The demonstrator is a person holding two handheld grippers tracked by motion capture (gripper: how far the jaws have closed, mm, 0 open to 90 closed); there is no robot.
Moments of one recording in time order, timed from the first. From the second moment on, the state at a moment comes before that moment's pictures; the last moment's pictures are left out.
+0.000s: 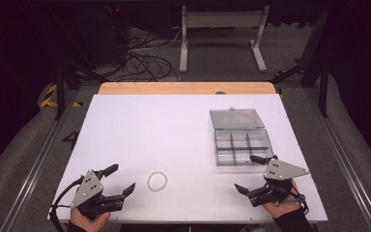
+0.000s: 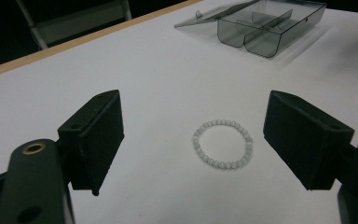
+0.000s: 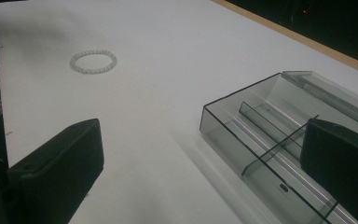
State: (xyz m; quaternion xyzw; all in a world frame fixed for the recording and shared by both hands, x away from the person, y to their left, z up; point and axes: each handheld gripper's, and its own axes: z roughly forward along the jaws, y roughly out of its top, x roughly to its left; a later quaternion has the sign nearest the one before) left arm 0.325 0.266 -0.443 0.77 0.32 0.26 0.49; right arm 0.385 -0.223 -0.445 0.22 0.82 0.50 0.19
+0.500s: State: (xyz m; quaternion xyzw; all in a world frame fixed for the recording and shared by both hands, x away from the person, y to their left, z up) left arm 0.324 0.265 -0.443 0.77 0.32 0.27 0.48; right arm 0.386 -0.220 -0.444 0.21 0.82 0.49 0.19
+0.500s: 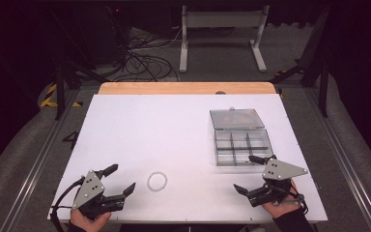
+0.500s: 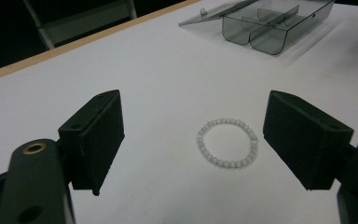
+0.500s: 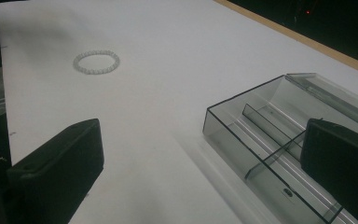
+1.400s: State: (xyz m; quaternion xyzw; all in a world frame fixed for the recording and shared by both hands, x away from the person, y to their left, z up) left arm 0.325 0.265 -0.443 0.77 0.32 0.27 0.48; right arm 0.392 -0.195 -0.426 0.20 0.83 0.50 0.17
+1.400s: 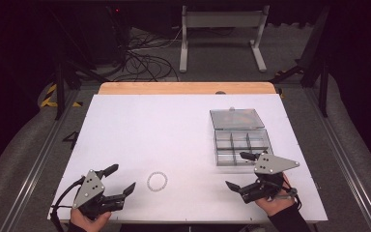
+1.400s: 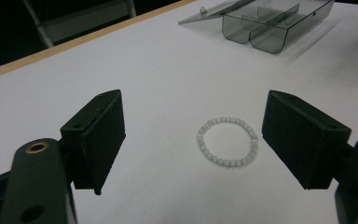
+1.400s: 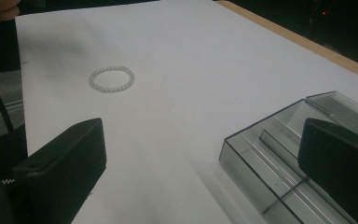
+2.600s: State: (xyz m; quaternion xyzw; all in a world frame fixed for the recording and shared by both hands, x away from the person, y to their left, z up) left arm 0.325 0.264 -0.444 0.78 0.32 0.27 0.47; right arm 0.399 -0.126 -0.412 0.19 0.84 0.49 0.12
